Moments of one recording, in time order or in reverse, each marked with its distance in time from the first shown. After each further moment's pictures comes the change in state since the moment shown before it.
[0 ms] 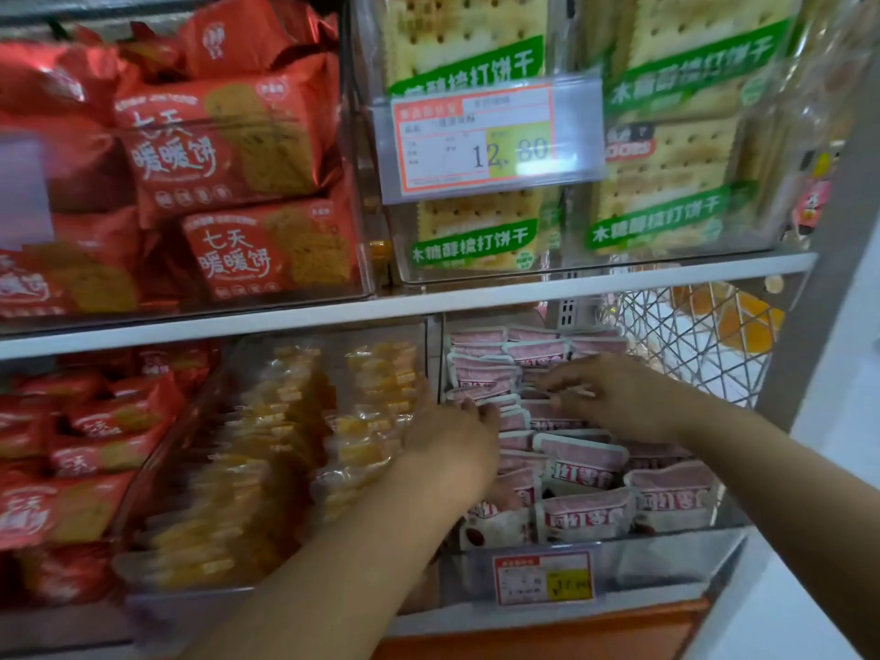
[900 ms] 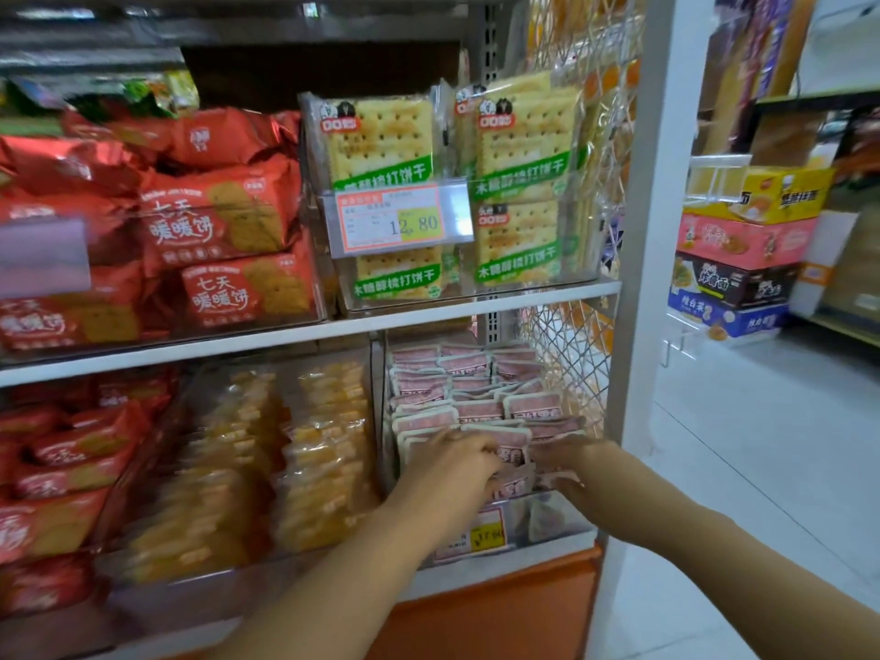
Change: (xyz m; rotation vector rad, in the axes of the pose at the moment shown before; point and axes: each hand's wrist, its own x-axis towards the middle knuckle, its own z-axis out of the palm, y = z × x) left_hand -0.032 0.052 0.018 -0.343 0.486 0.344; right_hand -0.123 -0.012 0.029 -0.153 0.097 0.222
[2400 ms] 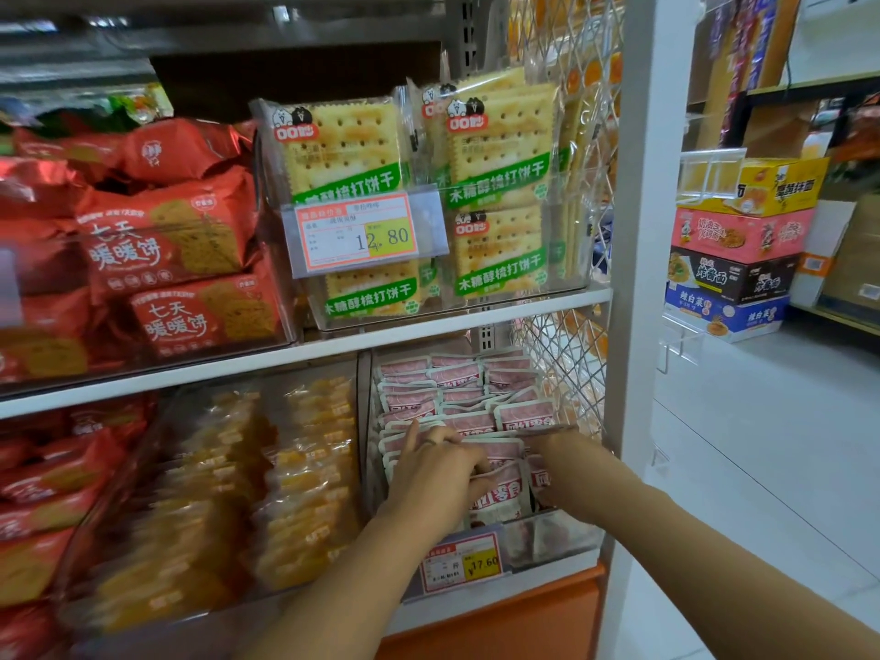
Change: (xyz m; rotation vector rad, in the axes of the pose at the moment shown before) left_hand 0.023 -0.010 0.006 -0.101 0.032 -0.207; right_hand 0.044 0.000 0.007 -0.054 -0.131 0.207
